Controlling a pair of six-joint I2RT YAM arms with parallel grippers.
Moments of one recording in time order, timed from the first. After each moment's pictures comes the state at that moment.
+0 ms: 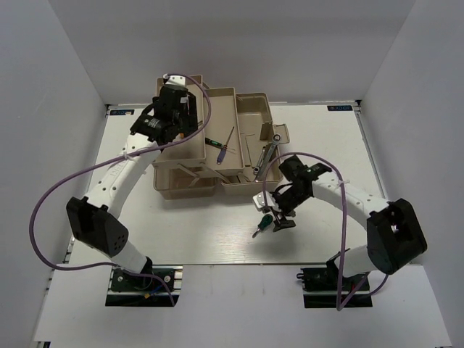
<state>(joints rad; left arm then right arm) -0.43 1.57 1.63 -0.66 -0.41 -0.23 0.56 1.42 0.94 -0.96 -0.80 -1.44</state>
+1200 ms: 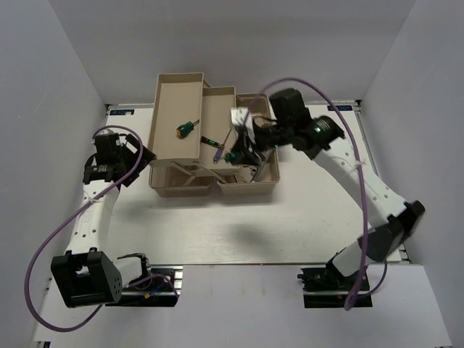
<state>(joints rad) 0.11 1.15 0.99 -0.59 0.05 -0.69 0.68 1.49 1.64 -0.85 -0.82 -0.78</state>
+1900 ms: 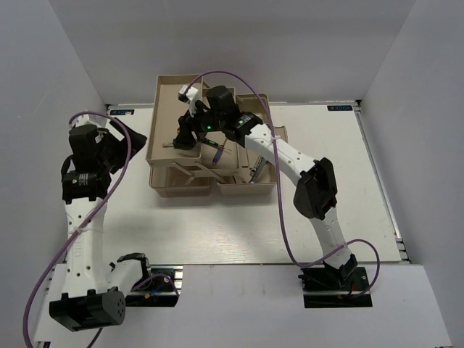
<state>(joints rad) 0.13 0.99 1.20 -0.69 0.14 -0.63 0.80 2.20 2.16 -0.35 -0.52 -0.05</state>
